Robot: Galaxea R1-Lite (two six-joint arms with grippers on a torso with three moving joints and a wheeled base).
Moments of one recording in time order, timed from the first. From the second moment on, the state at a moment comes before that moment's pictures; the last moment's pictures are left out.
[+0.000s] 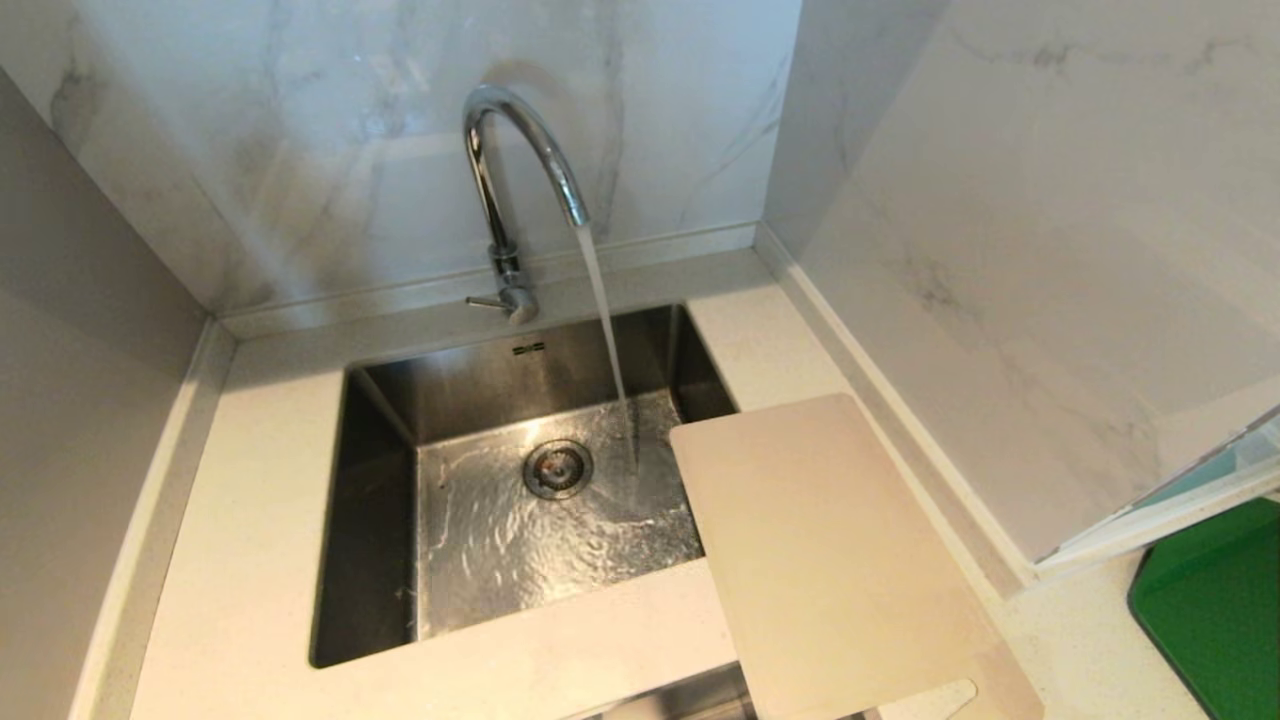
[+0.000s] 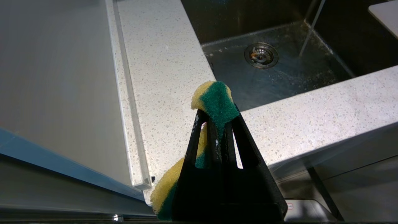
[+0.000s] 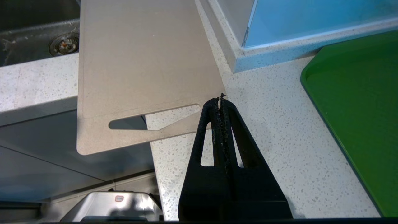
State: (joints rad) left arm 0.00 0.00 0.00 -0.01 0.00 0.00; right arm 0.00 0.02 -0.01 0.02 0.00 -0.01
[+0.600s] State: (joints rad) left arm 0.00 0.00 0.00 -0.01 0.00 0.00; right arm 0.00 0.33 -0.32 0.03 0.17 -0.06
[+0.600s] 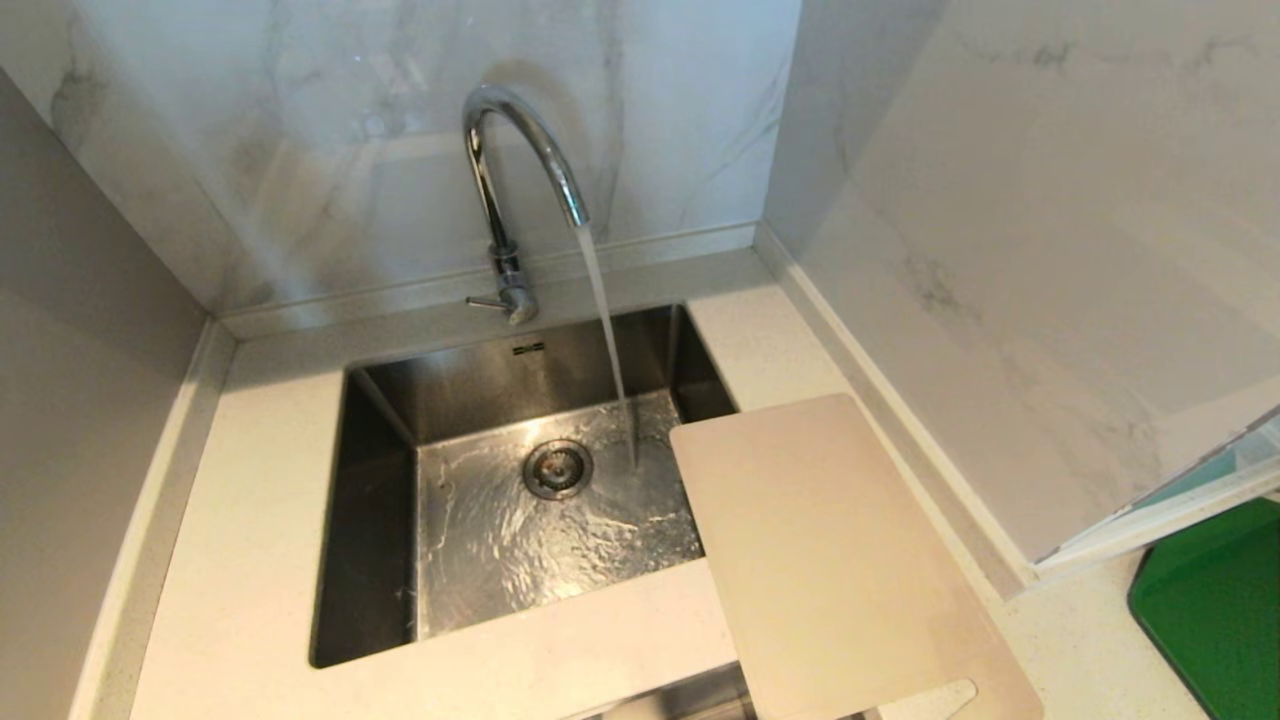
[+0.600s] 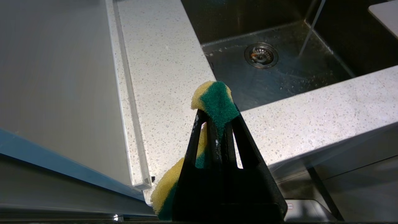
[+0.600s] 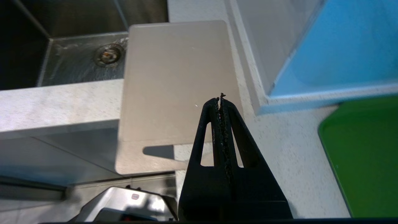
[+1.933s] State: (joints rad) left arm 0.00 0.00 0.00 -0.01 0.00 0.00; right arm 0.01 1.11 -0.86 0.73 0.44 0.24
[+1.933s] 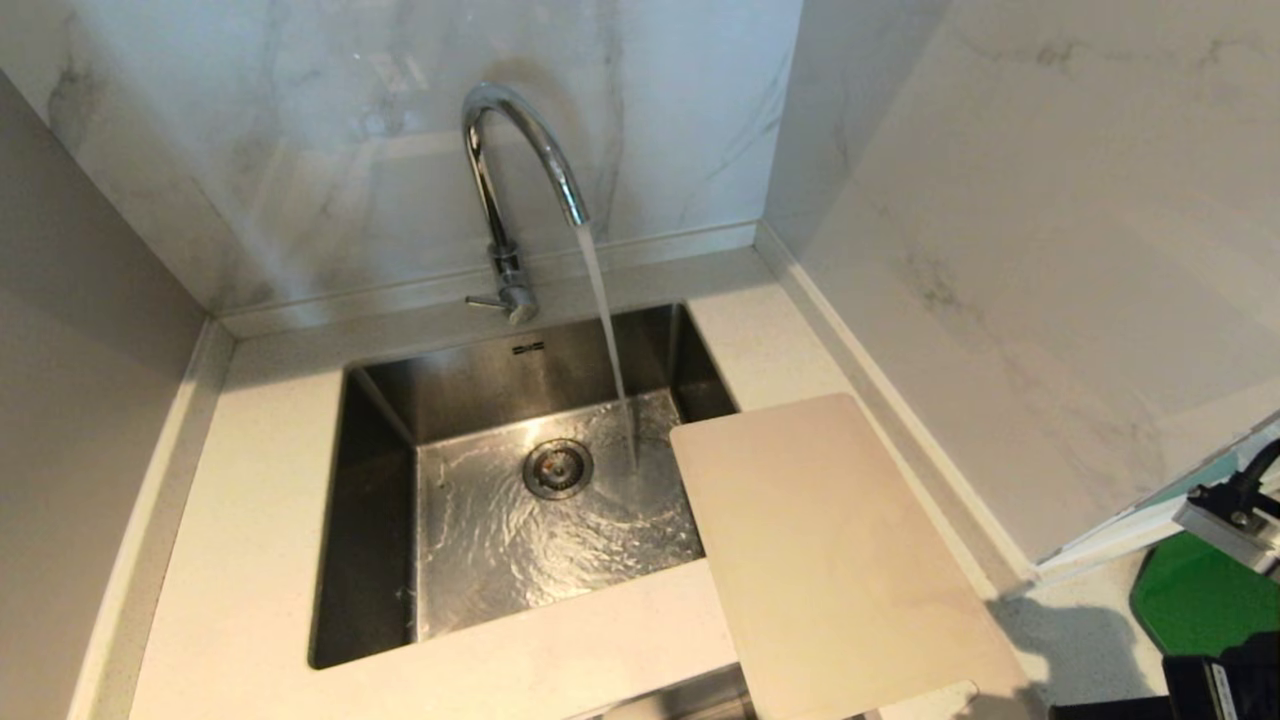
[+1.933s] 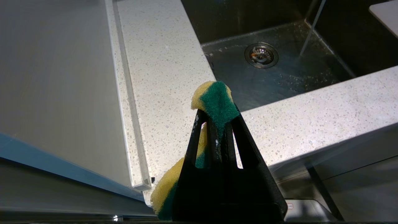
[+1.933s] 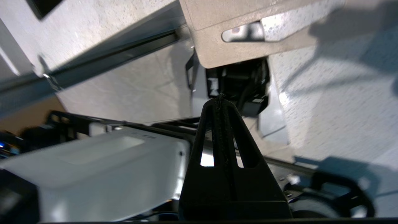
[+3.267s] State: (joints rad) left arm 0.00 0.00 0.00 -0.01 0.00 0.00; right arm 0.41 1.56 -0.88 0.63 -0.06 1.22
